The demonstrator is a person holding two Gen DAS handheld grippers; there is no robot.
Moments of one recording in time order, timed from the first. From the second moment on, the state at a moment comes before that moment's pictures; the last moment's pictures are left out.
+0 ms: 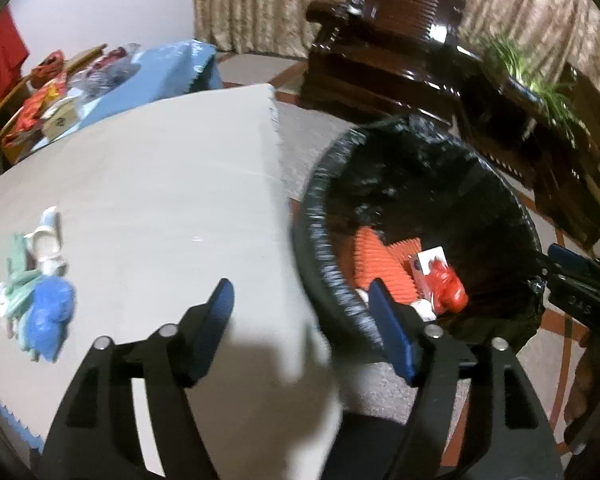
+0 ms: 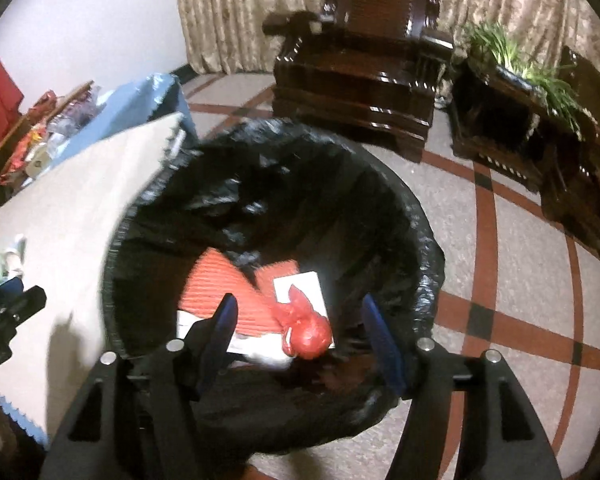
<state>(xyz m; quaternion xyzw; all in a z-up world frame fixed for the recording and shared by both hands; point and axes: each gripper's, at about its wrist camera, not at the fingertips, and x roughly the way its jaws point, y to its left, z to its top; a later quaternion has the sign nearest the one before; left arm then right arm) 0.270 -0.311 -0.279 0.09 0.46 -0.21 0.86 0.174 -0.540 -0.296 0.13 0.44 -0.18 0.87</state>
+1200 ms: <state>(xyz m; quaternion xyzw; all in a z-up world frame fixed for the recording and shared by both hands) 0.306 0.058 -0.298 0.02 0.43 -0.05 0.90 0.324 -0.127 -0.324 0.05 0.45 0.07 0.89</state>
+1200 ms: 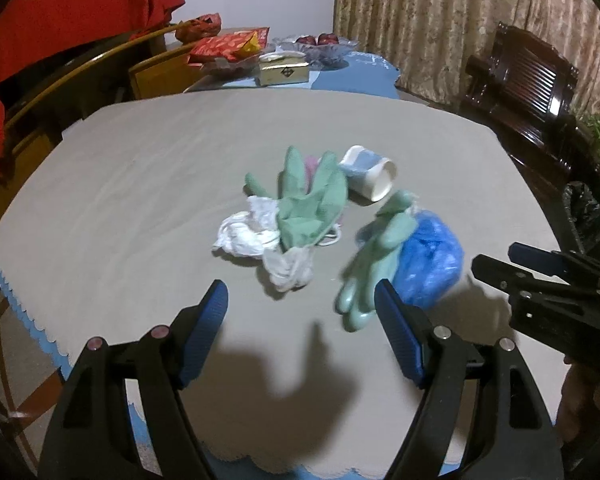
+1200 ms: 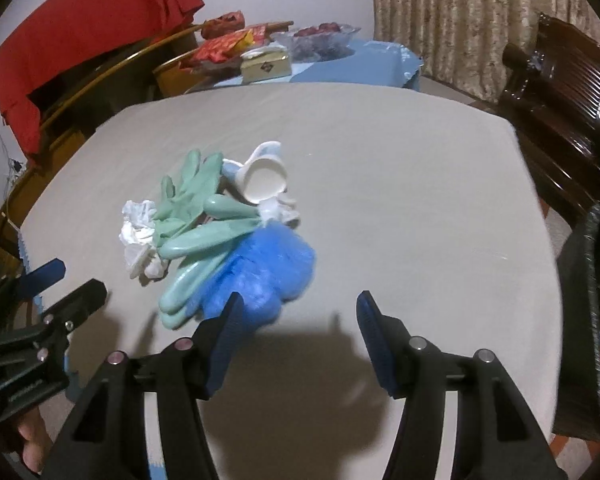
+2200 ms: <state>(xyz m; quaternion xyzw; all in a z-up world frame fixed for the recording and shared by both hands) 0.335 -0.022 -0.334 0.04 0.46 -0.12 0.88 0.345 -0.184 -0.335 0.05 0.46 0.08 0.88</state>
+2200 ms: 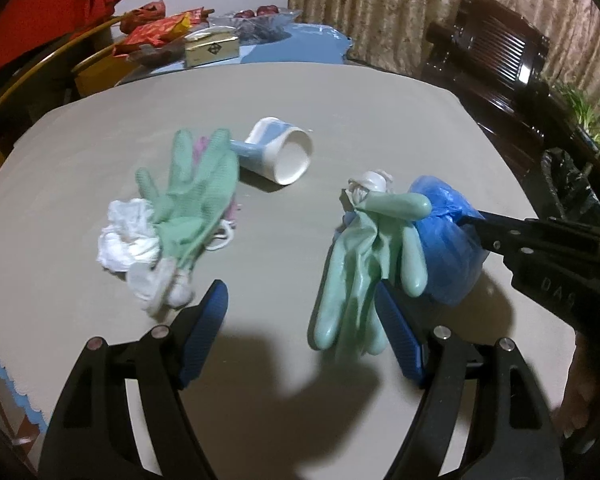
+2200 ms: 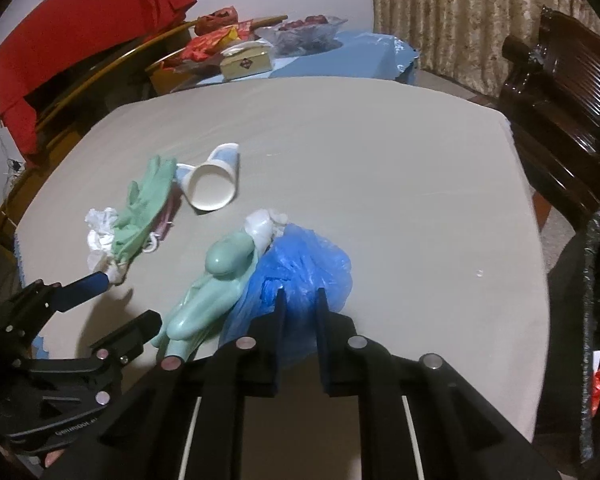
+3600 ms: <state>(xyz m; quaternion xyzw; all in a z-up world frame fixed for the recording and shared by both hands) 0.314 -0.069 -0.312 0.06 0.47 -0.11 0.87 0.301 -0.270 -0.314 0.07 0.45 0.04 0.89</state>
